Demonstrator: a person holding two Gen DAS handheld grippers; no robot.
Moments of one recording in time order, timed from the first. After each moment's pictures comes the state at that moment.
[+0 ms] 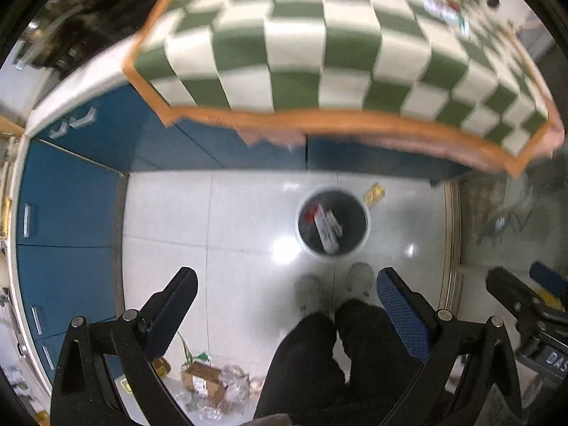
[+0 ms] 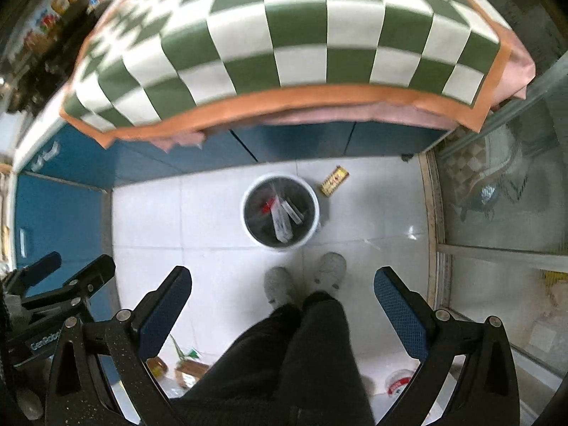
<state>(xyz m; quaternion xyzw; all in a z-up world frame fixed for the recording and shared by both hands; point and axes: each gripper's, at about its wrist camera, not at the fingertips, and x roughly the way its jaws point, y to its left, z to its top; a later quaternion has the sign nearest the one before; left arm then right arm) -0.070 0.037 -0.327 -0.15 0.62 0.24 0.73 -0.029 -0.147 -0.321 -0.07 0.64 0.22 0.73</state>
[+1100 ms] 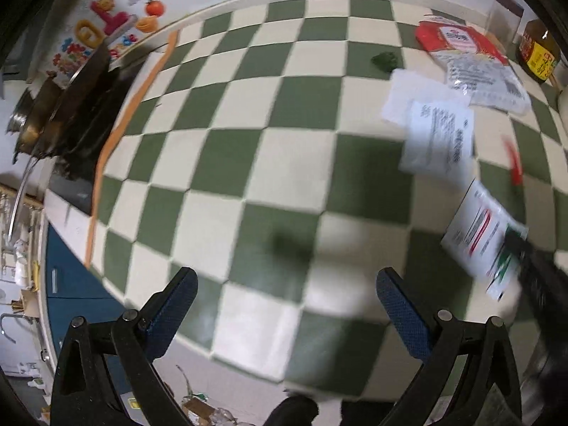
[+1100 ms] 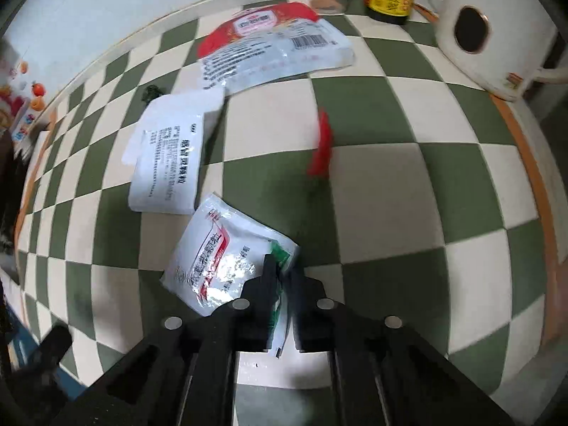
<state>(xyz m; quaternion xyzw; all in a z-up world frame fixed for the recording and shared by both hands) 0.298 0.111 -0.315 -0.12 0.60 0.34 0.72 0.409 -0.030 -0.364 -0.05 0.57 0.21 0.79</state>
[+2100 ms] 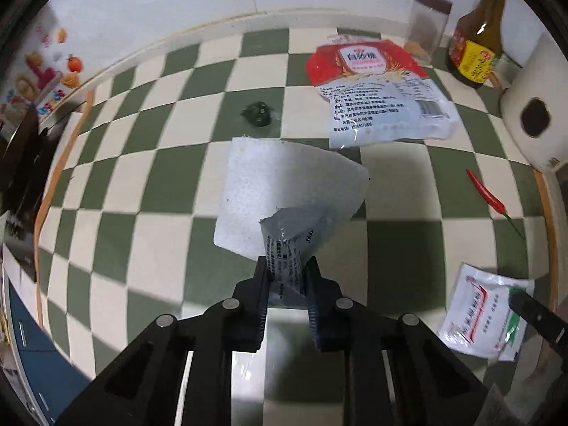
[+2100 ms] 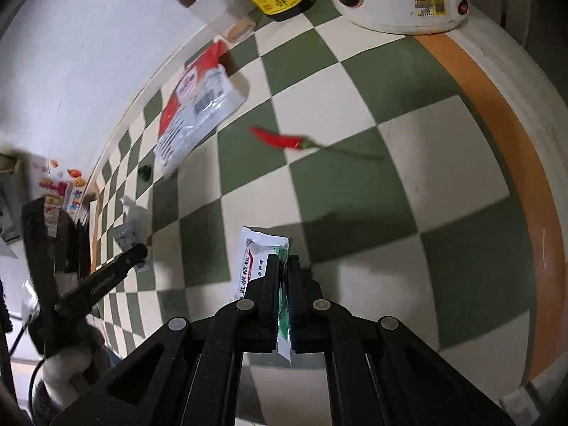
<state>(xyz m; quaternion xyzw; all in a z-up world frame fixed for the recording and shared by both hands) 0.376 0.054 -0.307 -0.11 0.55 0.25 0.79 0.460 -0.163 -0.359 0.12 0.60 0.27 0.74</state>
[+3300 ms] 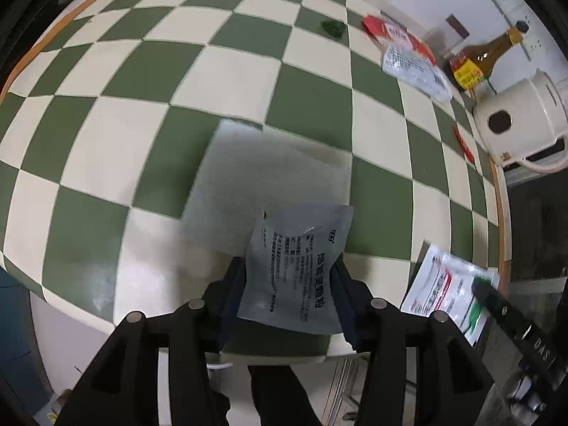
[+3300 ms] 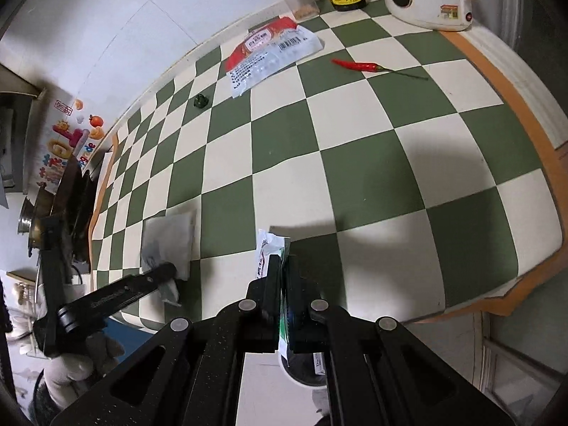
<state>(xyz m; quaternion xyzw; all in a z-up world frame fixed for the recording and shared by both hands) 0.233 0.109 -0.357 -0.30 0.55 0.15 0.76 0.316 -0.136 -0.343 0.08 0.57 0.28 0.77</state>
